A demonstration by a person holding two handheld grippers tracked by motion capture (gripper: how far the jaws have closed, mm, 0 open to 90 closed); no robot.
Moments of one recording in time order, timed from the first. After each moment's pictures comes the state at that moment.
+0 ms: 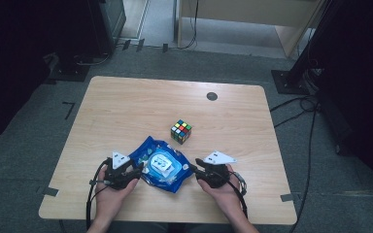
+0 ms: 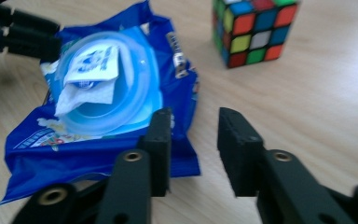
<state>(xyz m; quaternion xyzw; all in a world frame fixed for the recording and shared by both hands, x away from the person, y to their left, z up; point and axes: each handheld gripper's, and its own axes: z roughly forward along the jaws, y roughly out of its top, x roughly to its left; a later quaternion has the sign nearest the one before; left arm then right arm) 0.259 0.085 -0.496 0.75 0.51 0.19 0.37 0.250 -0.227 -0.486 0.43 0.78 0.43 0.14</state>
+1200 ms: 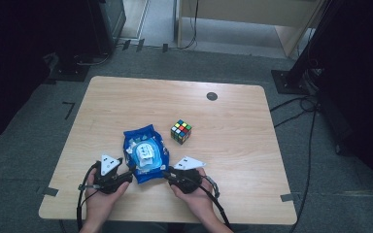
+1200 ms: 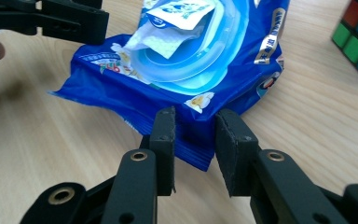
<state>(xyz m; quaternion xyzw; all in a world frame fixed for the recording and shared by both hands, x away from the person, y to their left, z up) 0.242 0.112 -0.490 0.74 0.50 0.22 0.39 0.248 -0.150 -0.506 0.39 0.80 0.45 0.10</state>
